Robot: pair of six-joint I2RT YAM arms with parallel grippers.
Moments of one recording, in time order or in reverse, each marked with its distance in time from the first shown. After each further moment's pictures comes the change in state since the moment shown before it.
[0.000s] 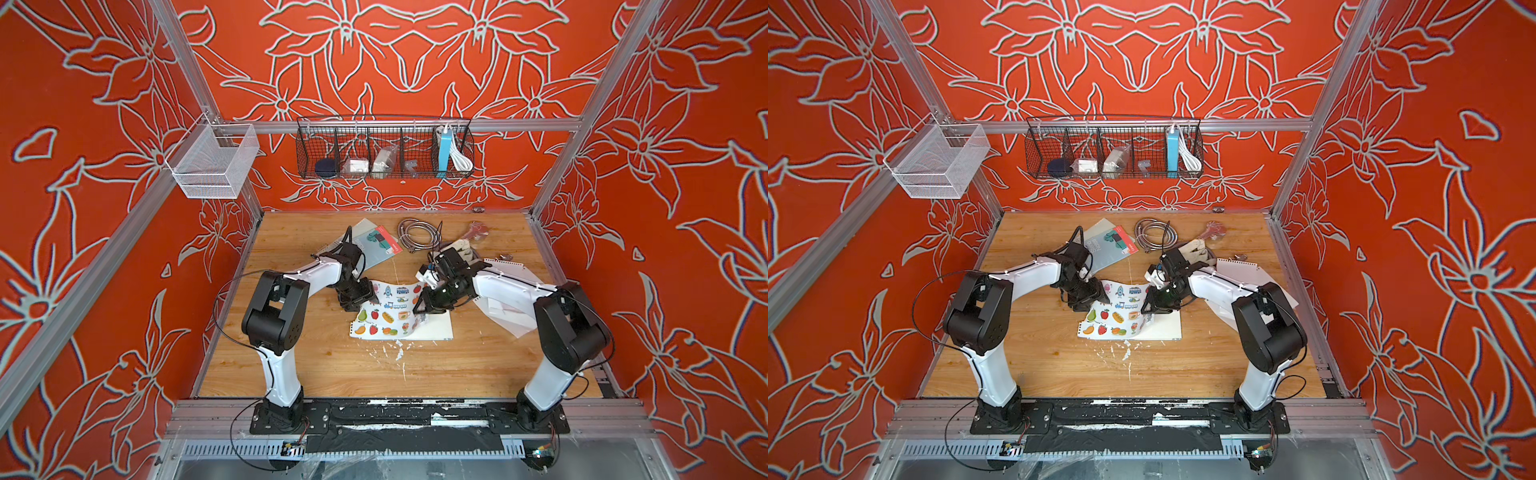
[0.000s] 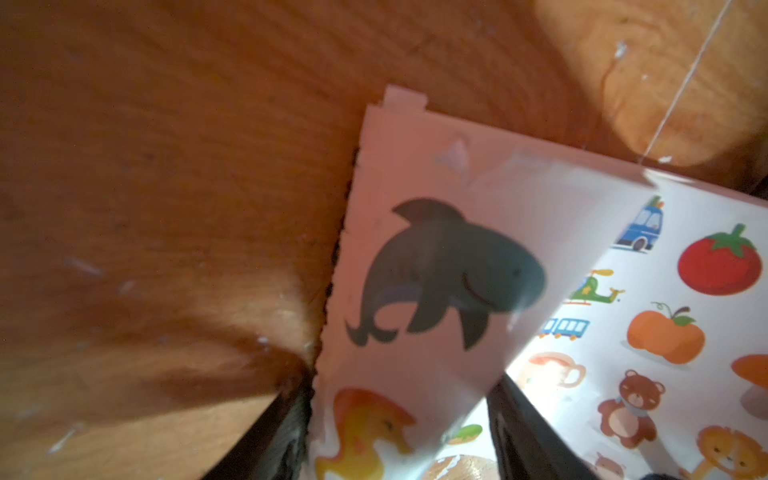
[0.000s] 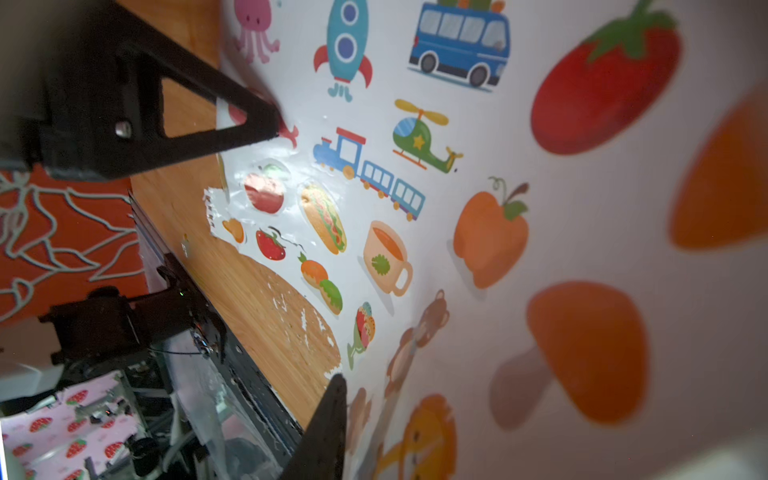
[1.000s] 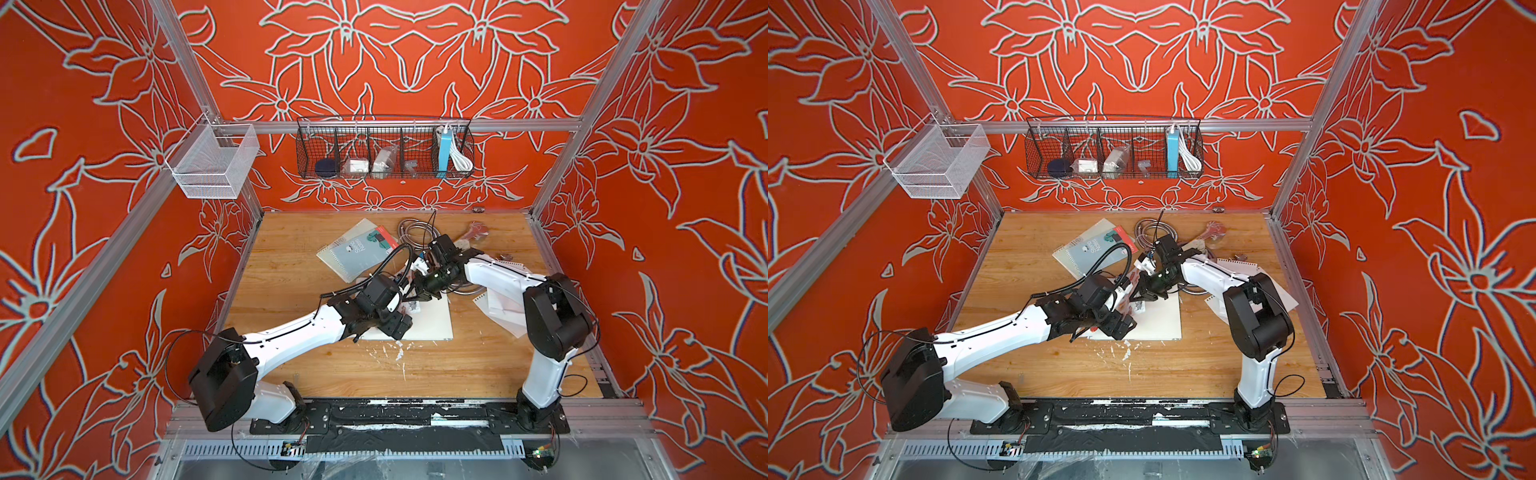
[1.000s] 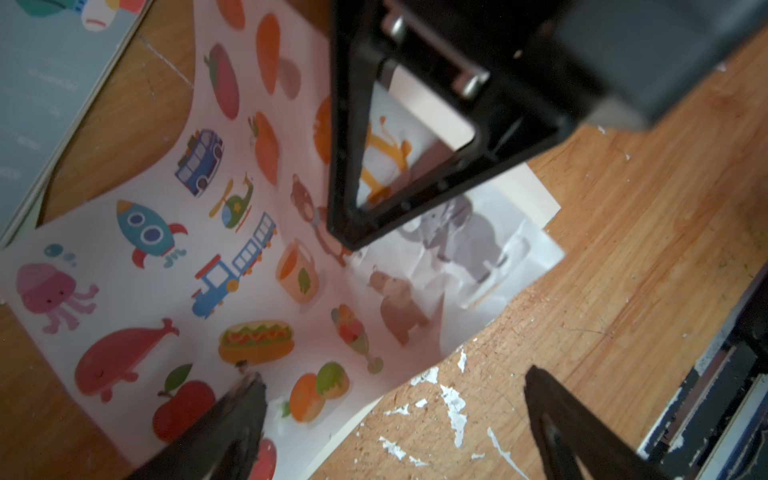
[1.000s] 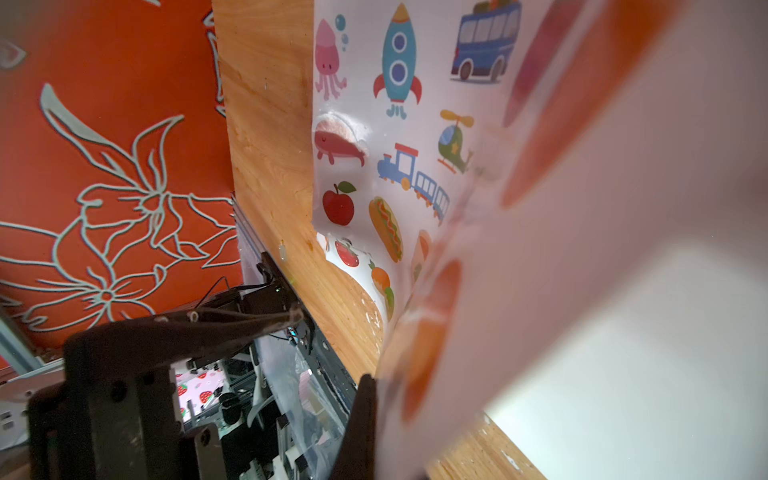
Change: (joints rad) left arm -0.517 -0.481 -0.287 0.323 -0.388 0.454; right arm 0.000 0.119 0.197 -0.035 -0.230 0.094
